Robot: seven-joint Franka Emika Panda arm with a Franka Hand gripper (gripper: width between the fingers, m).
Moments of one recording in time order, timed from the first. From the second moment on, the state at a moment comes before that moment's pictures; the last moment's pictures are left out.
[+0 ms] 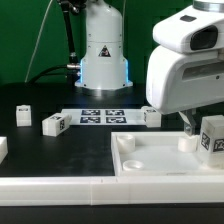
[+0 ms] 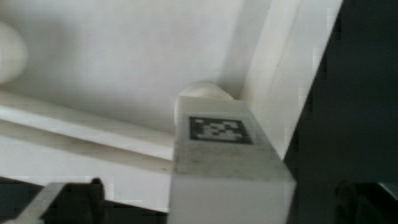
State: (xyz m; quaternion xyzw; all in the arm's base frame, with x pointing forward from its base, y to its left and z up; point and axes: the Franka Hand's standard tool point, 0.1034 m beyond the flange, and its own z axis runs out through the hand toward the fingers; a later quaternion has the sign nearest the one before) arm 0.629 0.119 0.089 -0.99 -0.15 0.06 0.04
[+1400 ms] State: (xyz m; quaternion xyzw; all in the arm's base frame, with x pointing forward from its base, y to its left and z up) arm 0.627 0.116 0.088 -0.97 0.25 0.04 0.03
